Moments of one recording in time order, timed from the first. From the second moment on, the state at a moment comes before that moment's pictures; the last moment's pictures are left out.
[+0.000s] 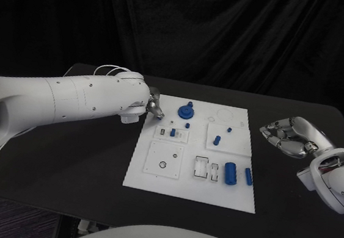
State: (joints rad) left arm 1.27 -0.51 -0.21 1.06 -1.01 0.05 -0.50; left_hand 1.18 -0.01 0.42 0.18 0.59 0.96 0.08 0.27 1.14 1.47 -0.03 1.57 1.31 1.47 -0.07 1.57 1.31 0.05 1.46 0.04 1.38 1.31; right arm 1.23 -1.07 -0.25 1.60 -1.10 -0.52 0.02; right_hand 1.46 0.01 0.26 0.24 0.46 0.93 0.14 0.11 0.23 1.19 0.06 1.34 1.22 1.45 0.00 1.32 1.31 0.10 1.35 0.10 1.01 1.31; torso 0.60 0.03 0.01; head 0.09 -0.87
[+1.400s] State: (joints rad) left arm 1.27 -0.68 -0.21 1.40 -1.01 -0.06 -0.53; left_hand 1.13 -0.03 0.44 0.17 0.51 1.00 0.04 0.27 1.14 1.47 -0.03 1.57 1.31 1.47 -0.08 1.57 1.31 0.05 1.45 0.03 1.37 1.31; right arm 1.22 -1.07 -0.25 1.60 -1.10 -0.51 0.01; right_hand 1.46 0.01 0.27 0.25 0.46 0.93 0.14 0.11 0.23 1.19 0.06 1.34 1.21 1.45 -0.01 1.32 1.31 0.10 1.35 0.10 1.01 1.31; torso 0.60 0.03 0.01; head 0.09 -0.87
